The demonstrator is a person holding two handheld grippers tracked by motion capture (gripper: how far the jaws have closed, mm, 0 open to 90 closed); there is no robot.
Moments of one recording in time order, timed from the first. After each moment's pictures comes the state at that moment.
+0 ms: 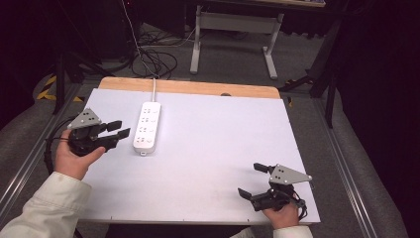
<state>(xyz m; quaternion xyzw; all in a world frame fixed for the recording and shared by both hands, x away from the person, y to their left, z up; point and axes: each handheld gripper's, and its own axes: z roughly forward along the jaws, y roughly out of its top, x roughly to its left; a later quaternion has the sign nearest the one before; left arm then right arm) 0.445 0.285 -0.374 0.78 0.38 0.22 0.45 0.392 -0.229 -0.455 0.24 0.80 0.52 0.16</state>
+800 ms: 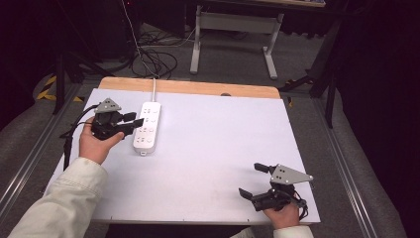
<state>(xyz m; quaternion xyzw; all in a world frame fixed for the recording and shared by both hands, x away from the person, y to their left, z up) 0.502 0.265 -0.398 0.77 0.41 0.20 0.45 0.393 -0.231 -0.456 0.24 0.80 0.53 0.15</state>
